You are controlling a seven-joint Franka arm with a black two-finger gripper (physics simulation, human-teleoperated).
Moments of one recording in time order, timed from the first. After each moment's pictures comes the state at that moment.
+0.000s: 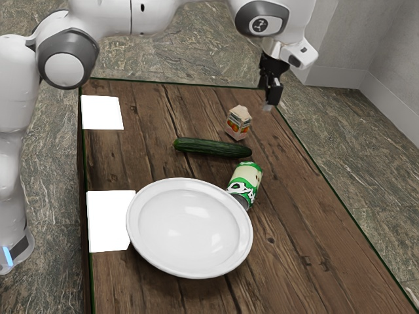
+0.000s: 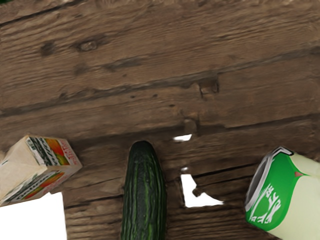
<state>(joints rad) 0.00 0.24 -0.05 -1.22 0.20 1.59 0.14</state>
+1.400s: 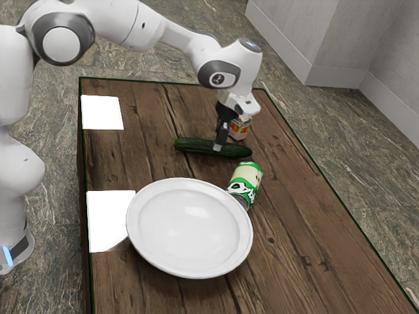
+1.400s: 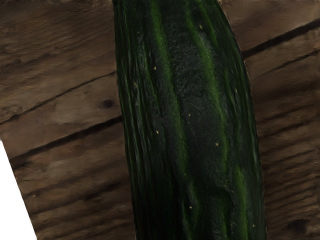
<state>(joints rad) 0.79 0.23 -0.66 -1.80 0.22 1.97 0.39</state>
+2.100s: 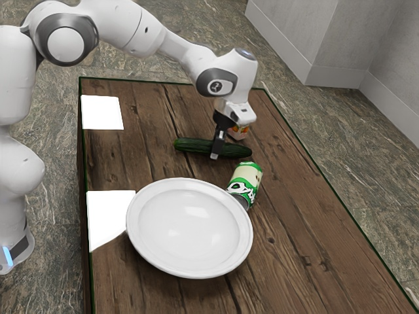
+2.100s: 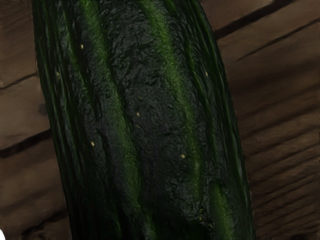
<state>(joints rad) 0.79 0.26 -0.65 -1.84 0.16 2.01 0.49</state>
